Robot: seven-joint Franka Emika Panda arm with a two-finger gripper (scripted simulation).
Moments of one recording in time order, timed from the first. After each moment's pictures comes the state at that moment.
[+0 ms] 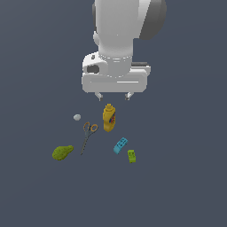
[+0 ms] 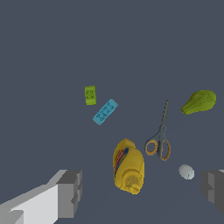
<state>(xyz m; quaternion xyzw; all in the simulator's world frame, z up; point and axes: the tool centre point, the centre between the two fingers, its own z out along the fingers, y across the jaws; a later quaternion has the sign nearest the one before) 0.000 0.003 0.316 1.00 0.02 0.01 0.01</state>
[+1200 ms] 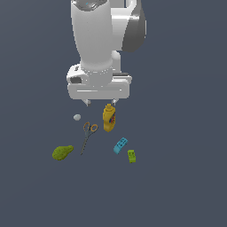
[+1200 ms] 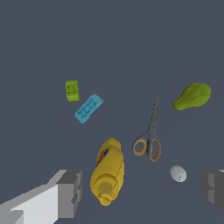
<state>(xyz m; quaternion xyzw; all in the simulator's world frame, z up) -0.002 -0.047 0.284 1.00 0.02 0.00 0.00</state>
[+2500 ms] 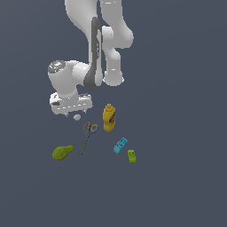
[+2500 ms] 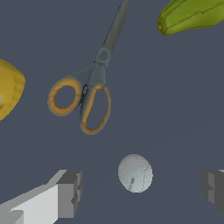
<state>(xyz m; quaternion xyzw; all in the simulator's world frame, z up) -0.105 -0.213 0.096 0.99 0.12 0.00 0.00</state>
